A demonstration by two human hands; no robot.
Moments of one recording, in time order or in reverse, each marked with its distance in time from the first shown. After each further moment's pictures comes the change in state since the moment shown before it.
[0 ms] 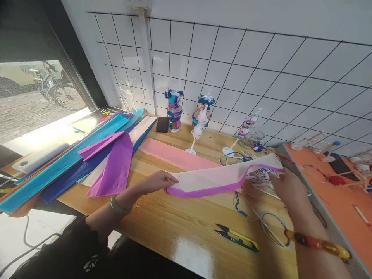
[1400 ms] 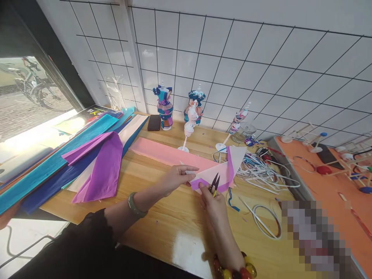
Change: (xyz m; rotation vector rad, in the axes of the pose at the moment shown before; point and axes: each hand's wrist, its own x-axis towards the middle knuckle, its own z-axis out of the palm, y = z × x) left_hand 0.052 0.043 0.067 -0.438 0.059 0.163; right_hand -0.115 -0.194 -0.032 1.713 -0.509 0.716
